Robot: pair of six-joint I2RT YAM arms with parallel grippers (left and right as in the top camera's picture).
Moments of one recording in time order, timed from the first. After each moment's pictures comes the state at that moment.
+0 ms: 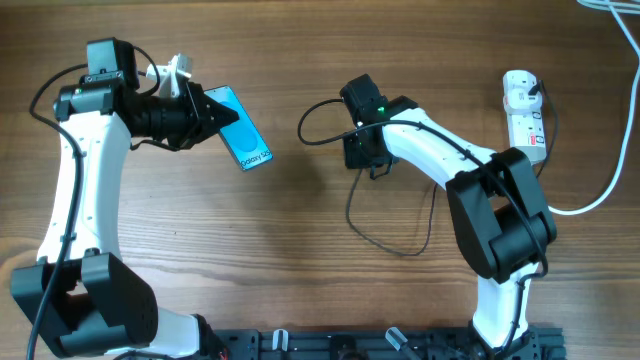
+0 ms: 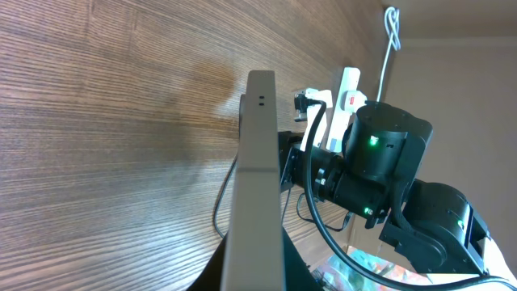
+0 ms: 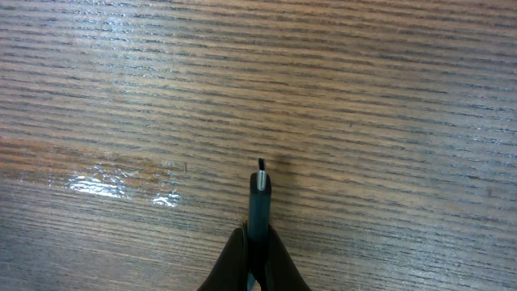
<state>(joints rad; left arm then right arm) 0.15 1.66 1.44 -1.06 0.83 -0.28 0.49 2.08 1.40 -0.71 -0.02 0.39</state>
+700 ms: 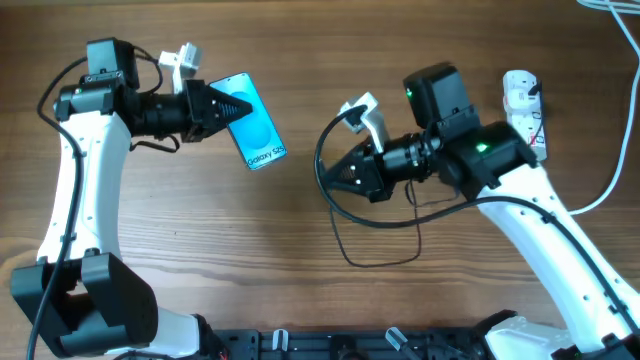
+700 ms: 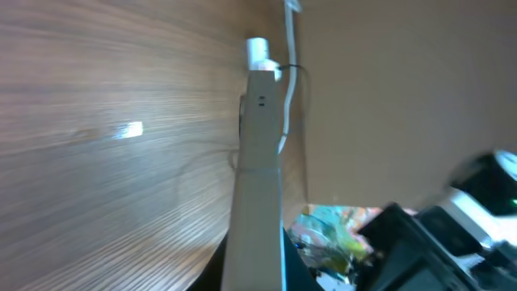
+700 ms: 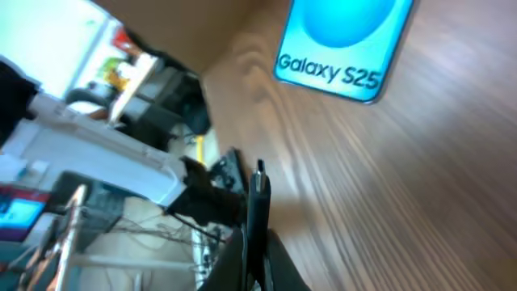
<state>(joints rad) 0.15 1.66 1.44 -1.06 1.16 -0.08 0.46 1.43 1.27 -0.77 -1.01 0.00</state>
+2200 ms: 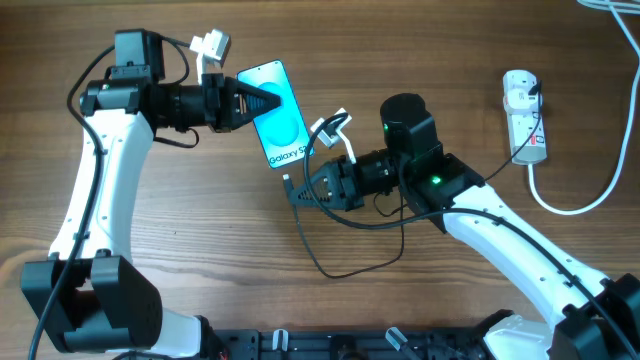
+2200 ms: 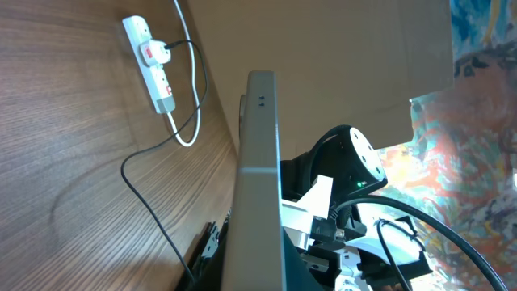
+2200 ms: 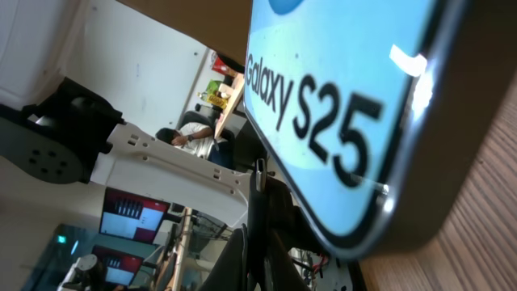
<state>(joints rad) 0.04 1.66 1.44 -0.95 1.43 -0.08 0.55 1.46 0.94 0.04 -1.23 0.65</state>
